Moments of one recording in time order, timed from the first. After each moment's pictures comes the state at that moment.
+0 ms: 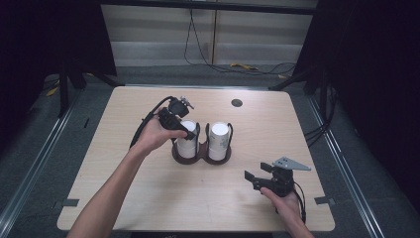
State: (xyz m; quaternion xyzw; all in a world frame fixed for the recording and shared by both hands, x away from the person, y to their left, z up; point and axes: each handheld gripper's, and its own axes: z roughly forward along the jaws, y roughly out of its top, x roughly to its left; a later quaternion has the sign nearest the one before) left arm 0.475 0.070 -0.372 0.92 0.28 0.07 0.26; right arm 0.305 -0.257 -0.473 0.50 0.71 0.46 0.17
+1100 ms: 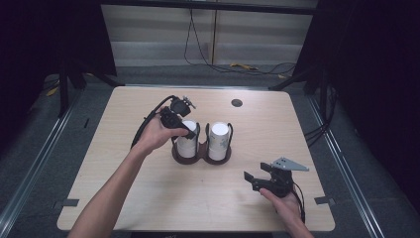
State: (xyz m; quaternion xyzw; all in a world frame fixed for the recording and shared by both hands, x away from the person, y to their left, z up) left arm 0.477 0.065 -0.369 0.92 0.28 0.06 0.25; right arm 0.304 -0.254 -0.473 0.49 0.72 0.45 0.19
